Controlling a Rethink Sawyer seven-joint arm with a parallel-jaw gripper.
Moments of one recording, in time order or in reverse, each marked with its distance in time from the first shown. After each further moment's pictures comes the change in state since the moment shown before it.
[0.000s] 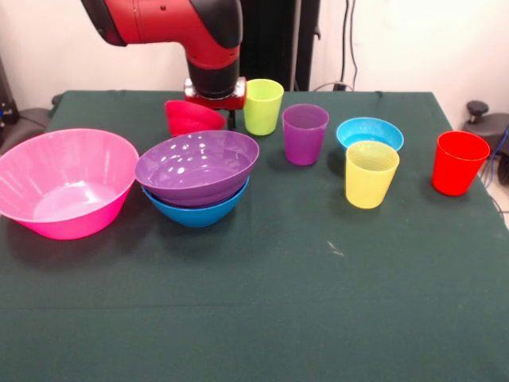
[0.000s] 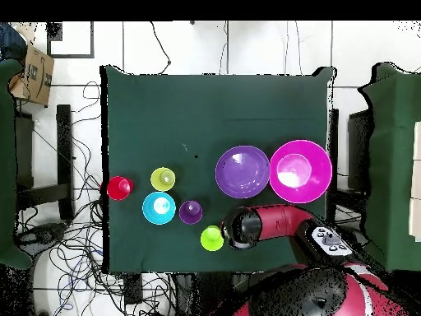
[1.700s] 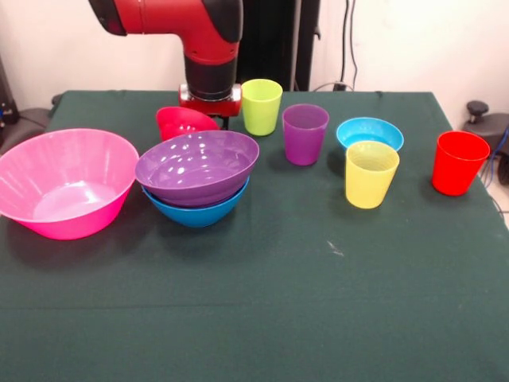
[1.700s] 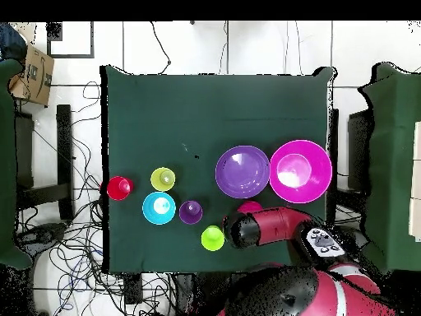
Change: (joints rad) arm 0.073 -0.014 -0.091 0.001 -0.029 -0.219 0.000
